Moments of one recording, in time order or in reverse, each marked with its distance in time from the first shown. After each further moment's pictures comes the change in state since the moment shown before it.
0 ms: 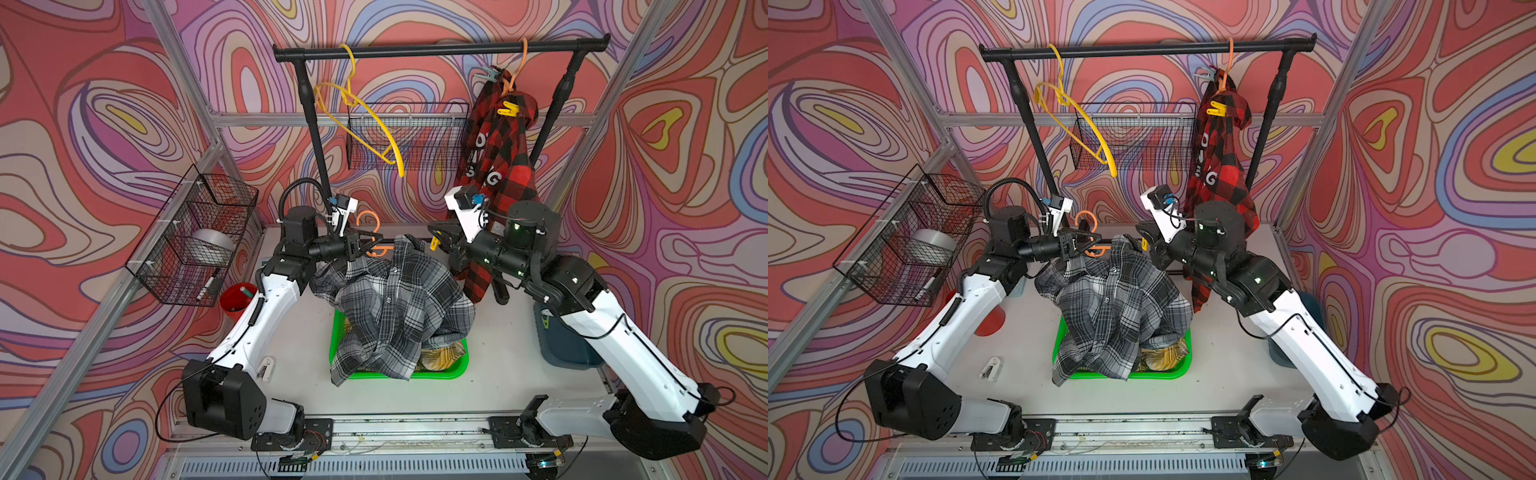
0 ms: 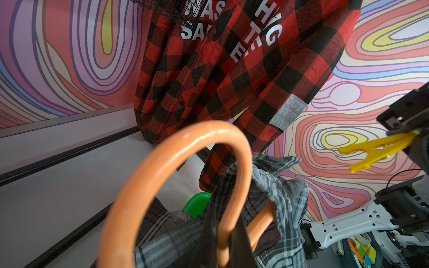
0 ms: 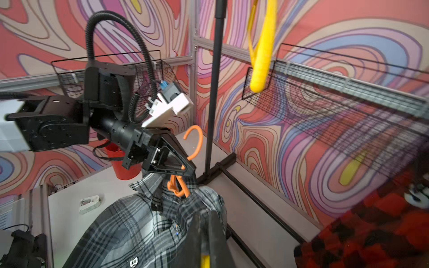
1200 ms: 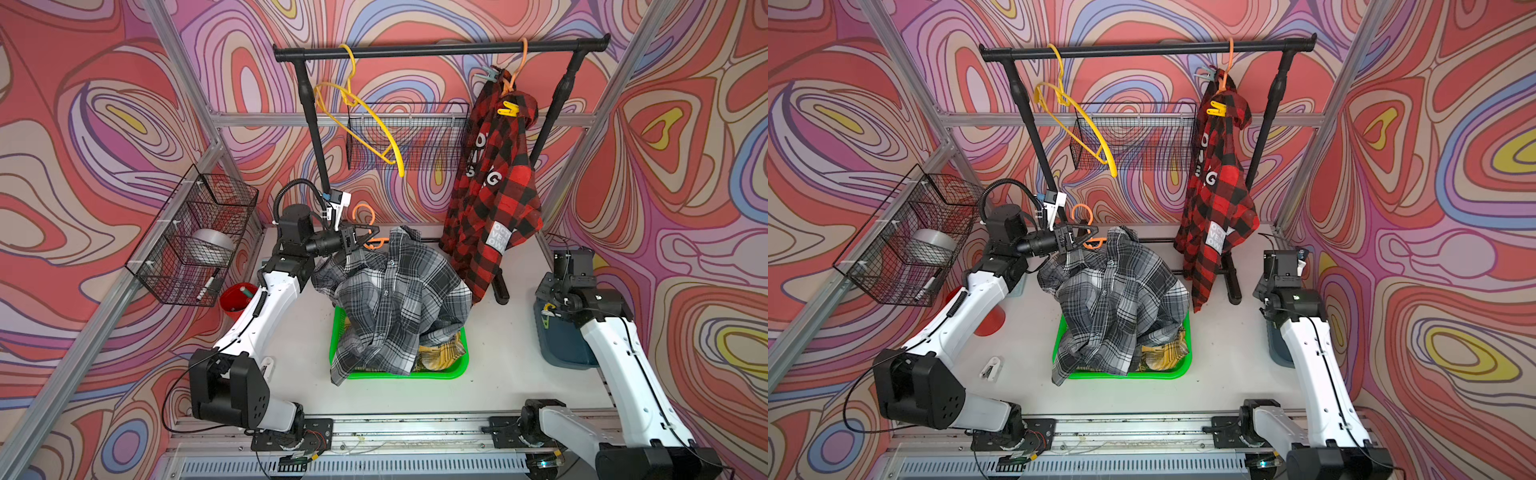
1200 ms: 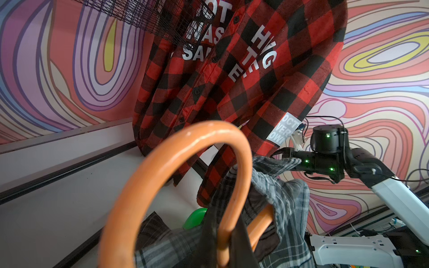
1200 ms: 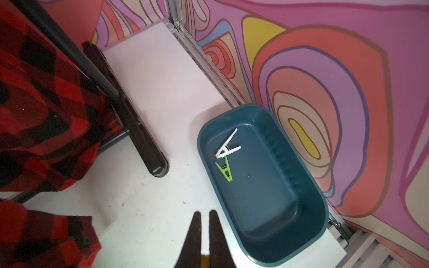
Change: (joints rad) left arm 0.043 0.045 -0.029 0.206 0.063 -0.118; right arm -0.759 -0.170 -0.513 -0.299 0.444 0.466
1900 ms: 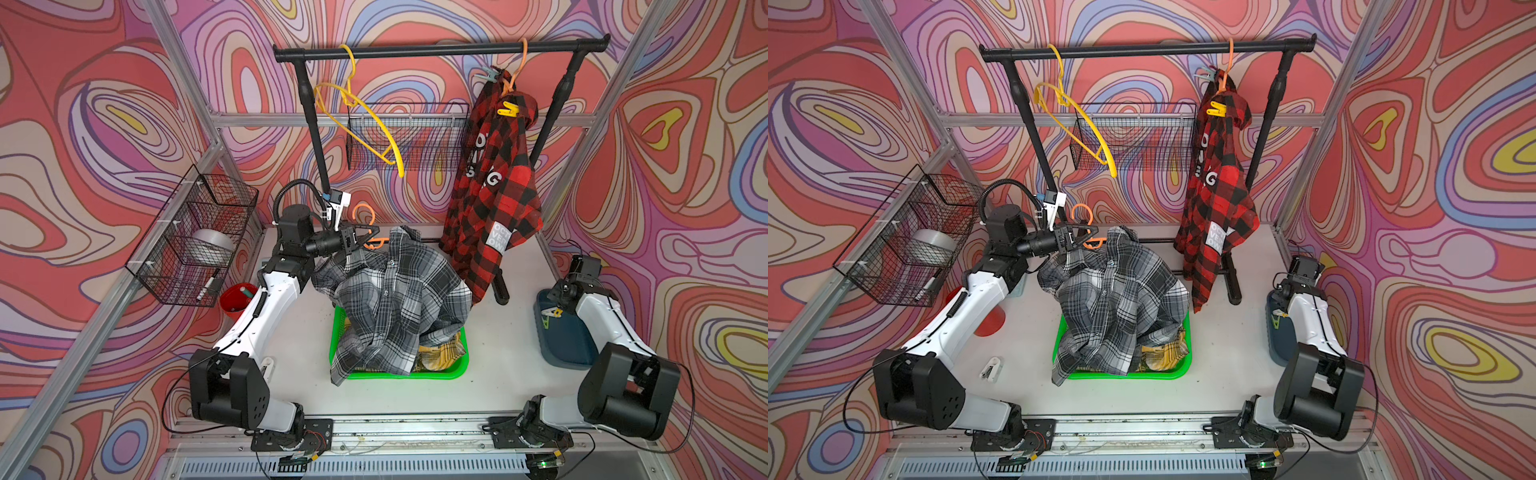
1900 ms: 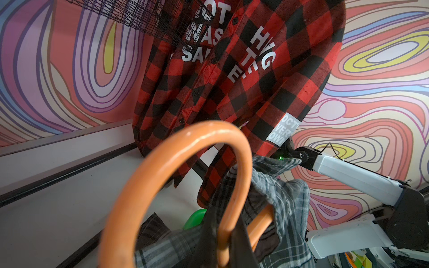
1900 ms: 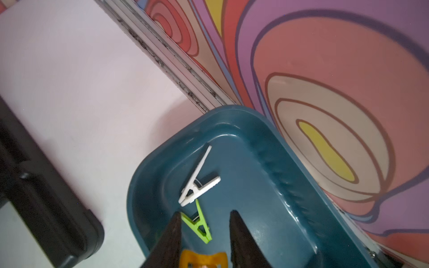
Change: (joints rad) left arm 0.001 0.000 -0.002 0.005 -0.002 0.000; right arm -0.326 0.342 -0.157 0.410 -0.119 -0.064
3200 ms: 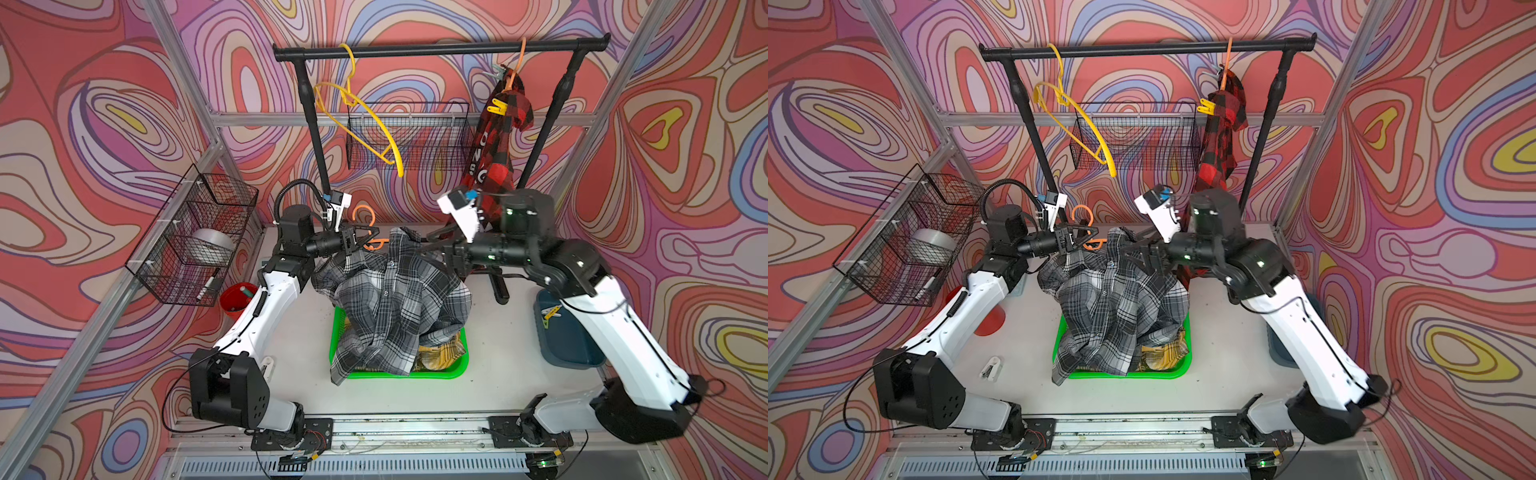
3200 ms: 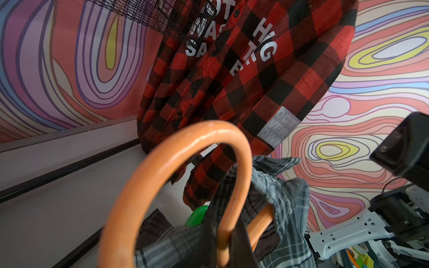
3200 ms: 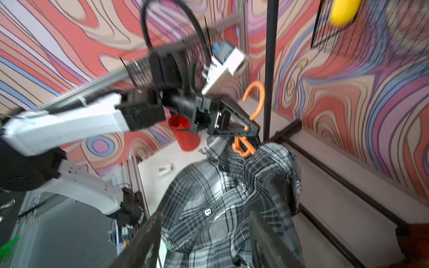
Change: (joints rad) left arm 0.000 -0.001 -0.002 -0.034 -0.005 0.033; right arm 1.050 0.059 0.961 -0.399 -0.664 -0.297
